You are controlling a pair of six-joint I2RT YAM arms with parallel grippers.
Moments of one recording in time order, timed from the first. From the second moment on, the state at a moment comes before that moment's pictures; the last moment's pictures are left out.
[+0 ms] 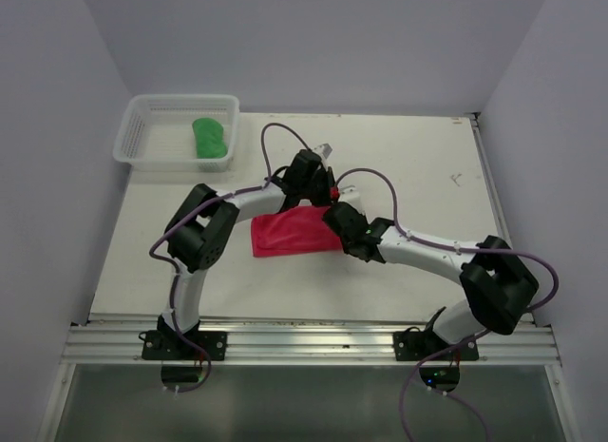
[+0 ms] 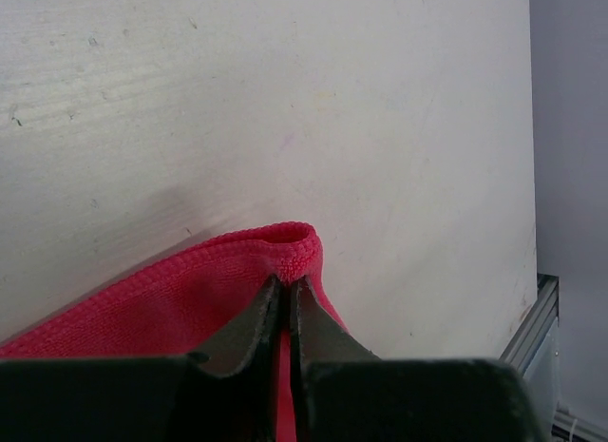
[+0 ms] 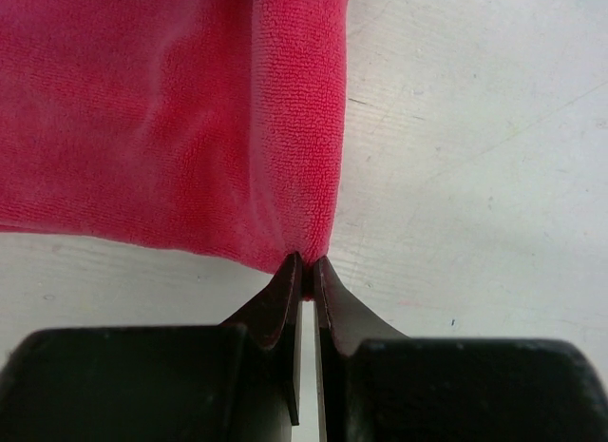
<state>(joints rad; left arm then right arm) -0.66 2.08 1.39 0.05 0.27 -0.74 0.83 1.49 0.87 -0.43 0.52 0.43</state>
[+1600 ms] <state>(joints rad) -0.59 2.05 1.24 0.15 0.30 -0.65 0.76 1.45 0.93 -0.37 0.27 0.54</state>
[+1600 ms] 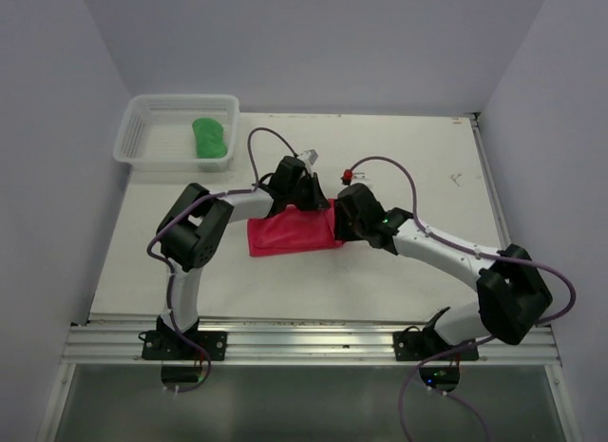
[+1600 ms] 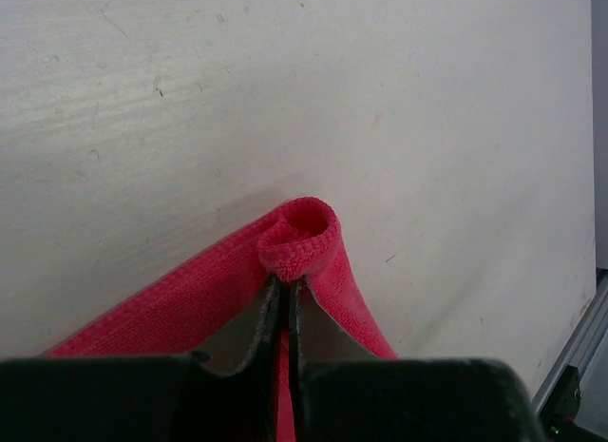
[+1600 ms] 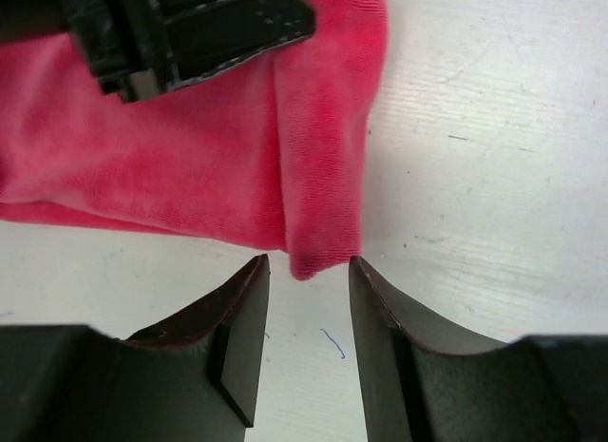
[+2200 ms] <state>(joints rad) -0.59 2.05 1.23 0.16 0.30 -0.62 0.48 1.49 0.71 -0.06 -0.16 0.79</state>
